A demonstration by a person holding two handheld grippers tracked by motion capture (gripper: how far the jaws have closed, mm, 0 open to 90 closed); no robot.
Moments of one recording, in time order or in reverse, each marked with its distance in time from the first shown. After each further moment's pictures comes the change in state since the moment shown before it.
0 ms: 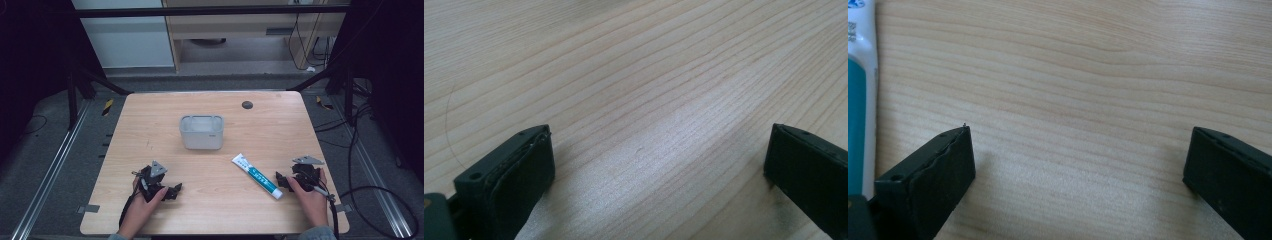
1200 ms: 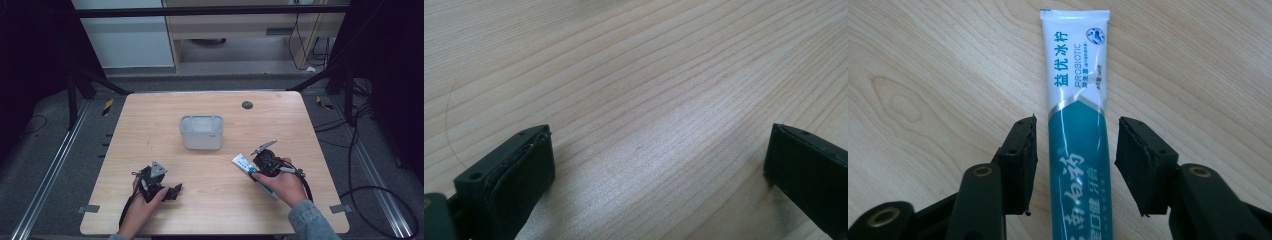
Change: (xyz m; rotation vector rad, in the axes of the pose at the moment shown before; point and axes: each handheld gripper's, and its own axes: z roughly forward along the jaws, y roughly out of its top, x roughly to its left) left arm 0.000 0.000 0.000 -0.001 0.002 -0.001; right arm 0.096 0.077 -0.002 0.295 0.246 -0.330
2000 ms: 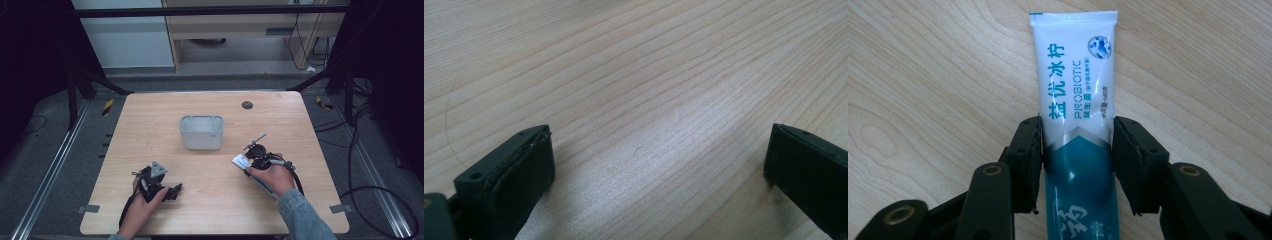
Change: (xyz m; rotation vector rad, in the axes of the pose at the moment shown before) left arm 0.000 0.000 0.000 0.000 0.000 0.001; right arm -0.004 0.022 0.027 0.098 0.021 0.044
